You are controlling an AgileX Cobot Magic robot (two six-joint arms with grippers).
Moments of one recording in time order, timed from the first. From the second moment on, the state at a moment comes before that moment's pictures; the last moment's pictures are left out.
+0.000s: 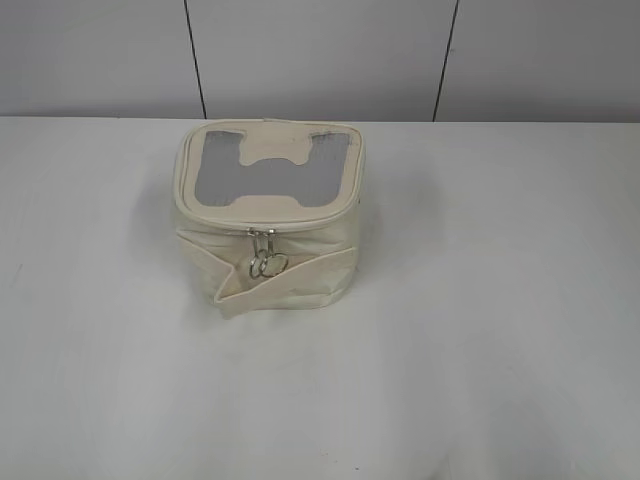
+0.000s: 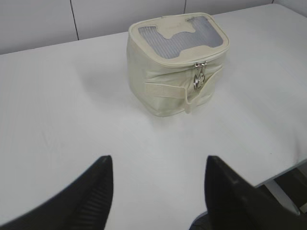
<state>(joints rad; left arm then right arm) -0.40 -0.01 -0.54 -0.10 1.06 0.09 0.68 -0.01 -0.52 -0.04 1.12 0.11</state>
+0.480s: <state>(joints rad) -0.40 -0.01 -0.54 -0.10 1.06 0.09 0.68 -0.01 -0.50 0.00 1.05 0.08</state>
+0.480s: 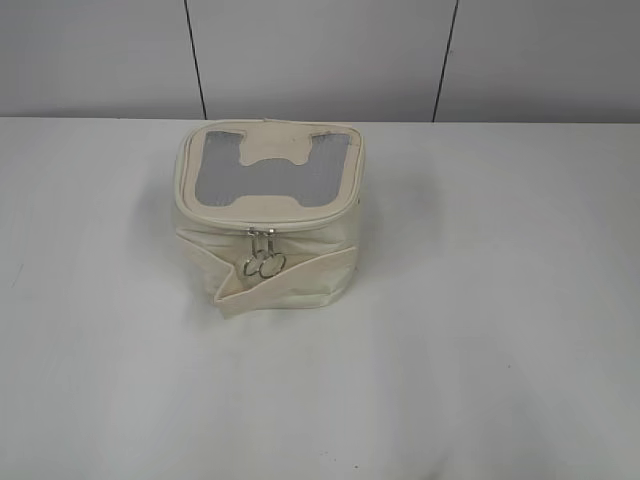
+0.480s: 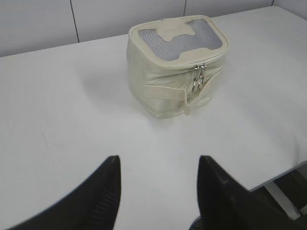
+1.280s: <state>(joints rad) -0.12 -0.01 -0.54 -0.10 1.06 0.08 0.15 -0.01 -0.50 0.00 1.05 0.08</state>
